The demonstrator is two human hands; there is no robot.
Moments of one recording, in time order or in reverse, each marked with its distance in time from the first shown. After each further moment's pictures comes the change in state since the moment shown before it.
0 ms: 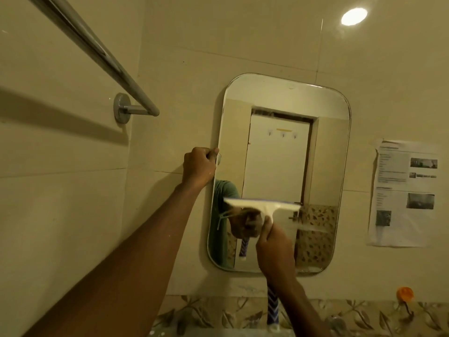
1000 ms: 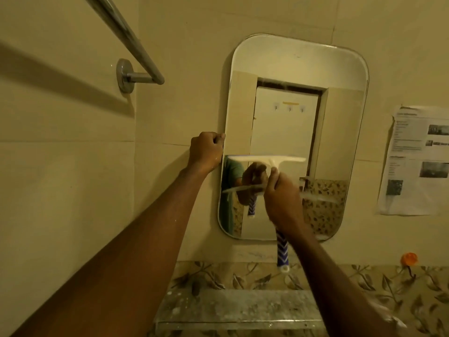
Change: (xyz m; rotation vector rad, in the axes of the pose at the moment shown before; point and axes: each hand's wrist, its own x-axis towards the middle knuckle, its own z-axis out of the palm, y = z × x) left_hand -0.024 -0.015 -0.006 -0.016 -0.101 -0.054; right_hand 0.022 -0.035 -0.005 0.030 -0.009 -0.061
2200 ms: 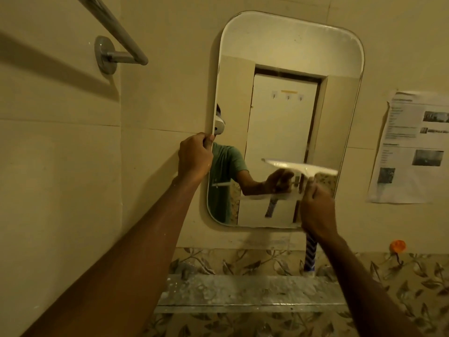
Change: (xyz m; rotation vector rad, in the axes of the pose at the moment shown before) left_hand -0.030 -0.024 0.023 0.223 0.191 0.123; right_hand 0.000 0.109 -0.050 -0.094 0.106 0.071
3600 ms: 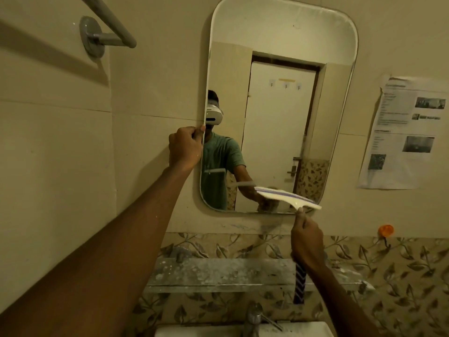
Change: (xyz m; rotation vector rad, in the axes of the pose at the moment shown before) left_hand -0.006 -0.013 0.004 -0.111 -0.033 -0.110; right_hand -0.077 0.044 0.003 0.024 -0.063 0.223
